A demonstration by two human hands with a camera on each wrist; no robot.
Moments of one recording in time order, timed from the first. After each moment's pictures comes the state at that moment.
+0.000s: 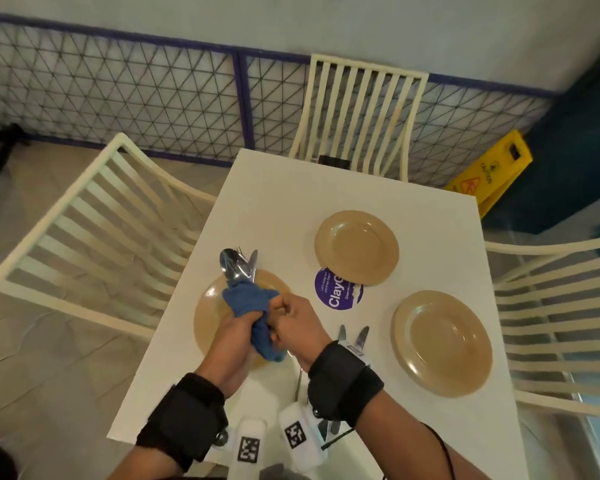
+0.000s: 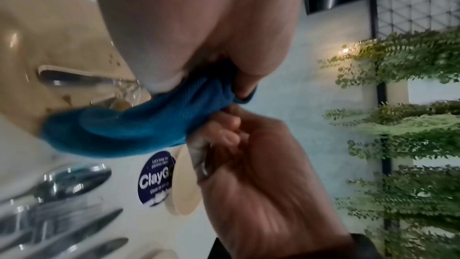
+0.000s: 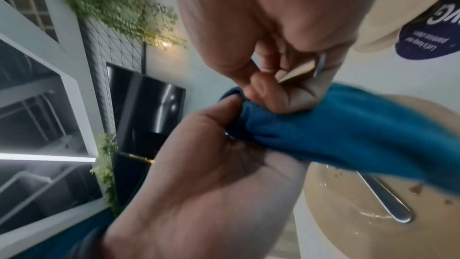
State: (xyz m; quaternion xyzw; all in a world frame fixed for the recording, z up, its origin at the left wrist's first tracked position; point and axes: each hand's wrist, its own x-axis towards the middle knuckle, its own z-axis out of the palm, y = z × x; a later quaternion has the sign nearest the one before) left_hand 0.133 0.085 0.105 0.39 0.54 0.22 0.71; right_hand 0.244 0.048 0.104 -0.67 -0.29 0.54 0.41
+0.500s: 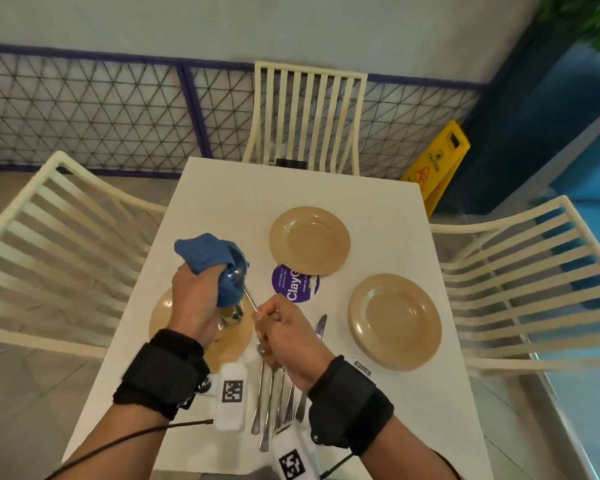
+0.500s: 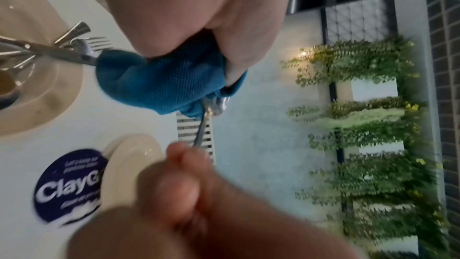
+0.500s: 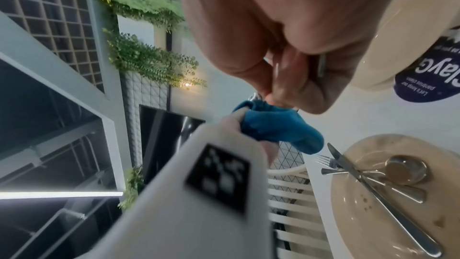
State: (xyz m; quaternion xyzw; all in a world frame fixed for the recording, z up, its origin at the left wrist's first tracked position) left_hand 0.186 0.094 0.152 0.36 0.51 0.37 0.69; right_hand 0.277 -0.028 0.157 -0.64 -0.23 0.57 0.47
